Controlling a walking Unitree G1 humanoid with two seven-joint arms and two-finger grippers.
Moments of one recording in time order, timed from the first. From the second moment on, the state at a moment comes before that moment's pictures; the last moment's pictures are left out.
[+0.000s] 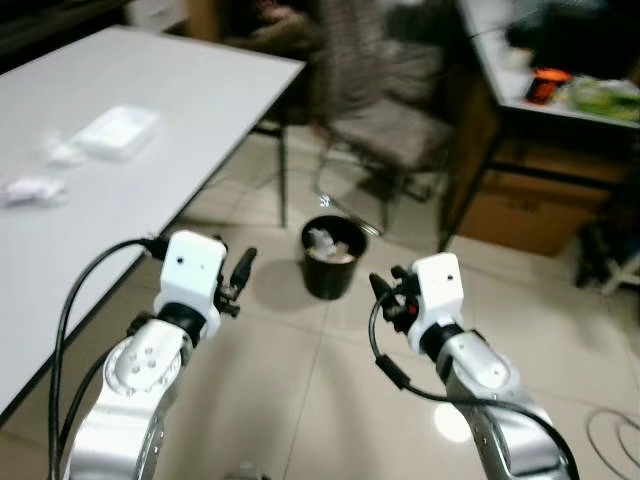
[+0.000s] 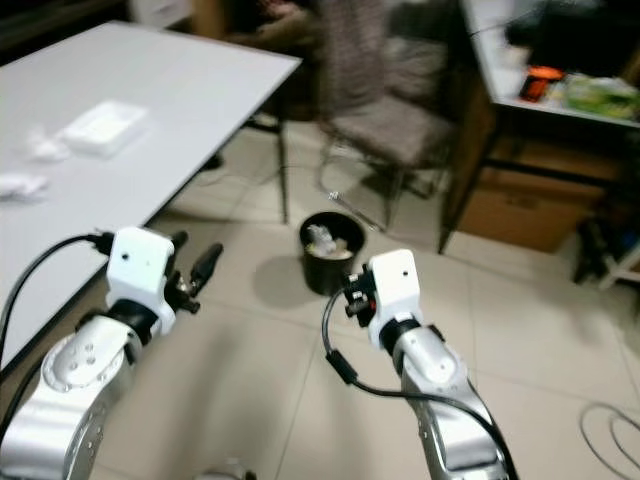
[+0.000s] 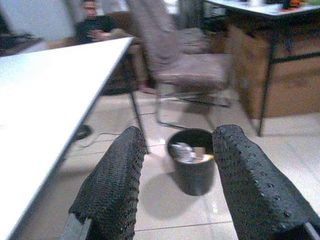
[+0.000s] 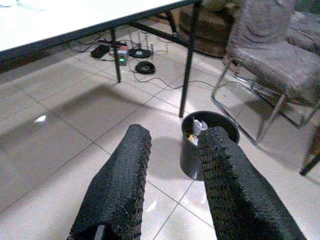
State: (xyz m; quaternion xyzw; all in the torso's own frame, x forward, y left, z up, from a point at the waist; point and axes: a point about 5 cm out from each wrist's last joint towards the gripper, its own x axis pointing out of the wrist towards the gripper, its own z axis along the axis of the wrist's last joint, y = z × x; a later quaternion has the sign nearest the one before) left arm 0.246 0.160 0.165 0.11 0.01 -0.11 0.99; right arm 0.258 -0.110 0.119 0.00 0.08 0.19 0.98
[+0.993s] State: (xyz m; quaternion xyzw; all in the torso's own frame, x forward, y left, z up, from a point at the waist) left arm 0.249 0.170 0.170 0.12 0.00 -0.08 0.99; right arm 0.277 -0.096 0.136 -0.01 0.03 0.24 0.97
